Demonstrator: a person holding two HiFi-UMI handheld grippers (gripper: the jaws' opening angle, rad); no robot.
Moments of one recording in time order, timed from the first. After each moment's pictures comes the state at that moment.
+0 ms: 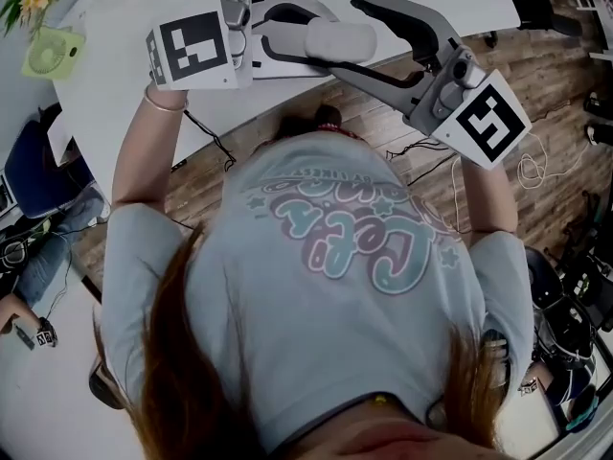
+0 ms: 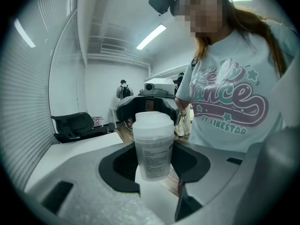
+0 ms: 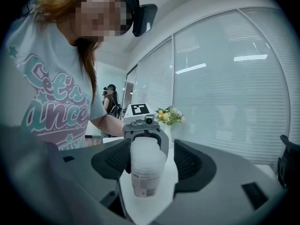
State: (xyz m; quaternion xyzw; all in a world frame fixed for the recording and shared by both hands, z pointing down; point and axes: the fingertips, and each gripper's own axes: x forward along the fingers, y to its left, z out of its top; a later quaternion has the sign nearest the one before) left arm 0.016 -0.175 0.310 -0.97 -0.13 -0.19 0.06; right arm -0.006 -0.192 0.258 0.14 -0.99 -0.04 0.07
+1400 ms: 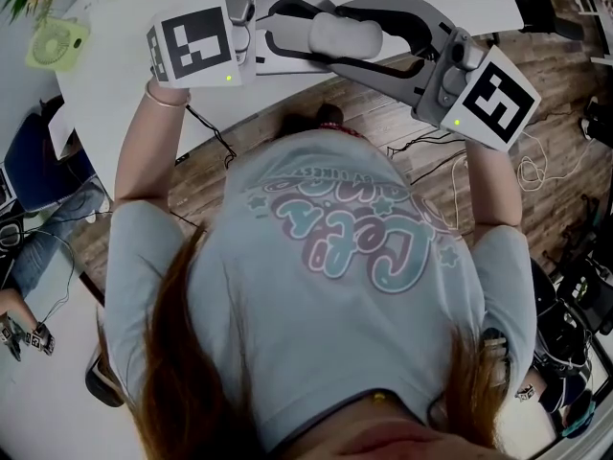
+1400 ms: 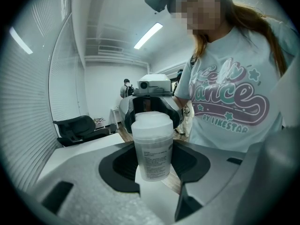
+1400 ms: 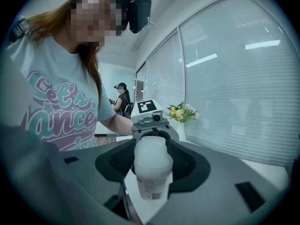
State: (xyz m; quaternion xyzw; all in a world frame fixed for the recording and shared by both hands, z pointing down) left arm 0.015 -0.173 0.300 -0.97 -0.12 -0.19 0.09; right arm -0.021 -0.180 0.254 0.05 -0.99 -0.02 0.10
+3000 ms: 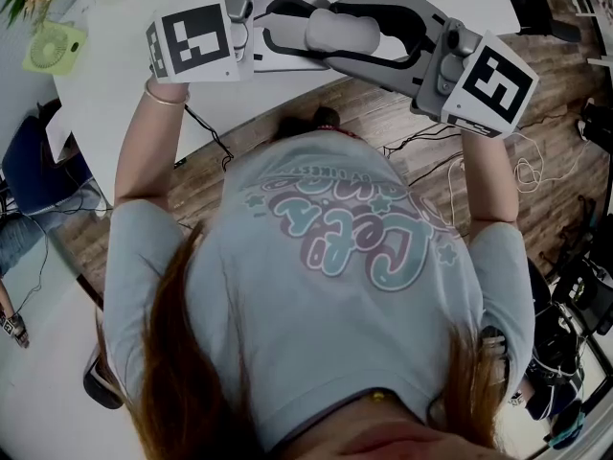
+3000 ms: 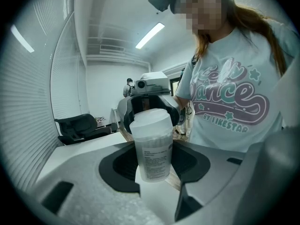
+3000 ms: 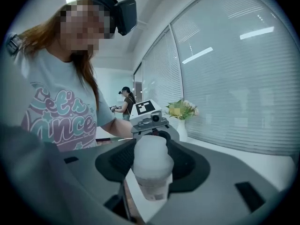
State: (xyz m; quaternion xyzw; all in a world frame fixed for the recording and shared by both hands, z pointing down) left arm 0.016 -0.173 0.303 -0.97 -0.12 -0.19 0.09; right arm -0.018 -0.181 0.259 0.04 -0.99 0.02 0.11
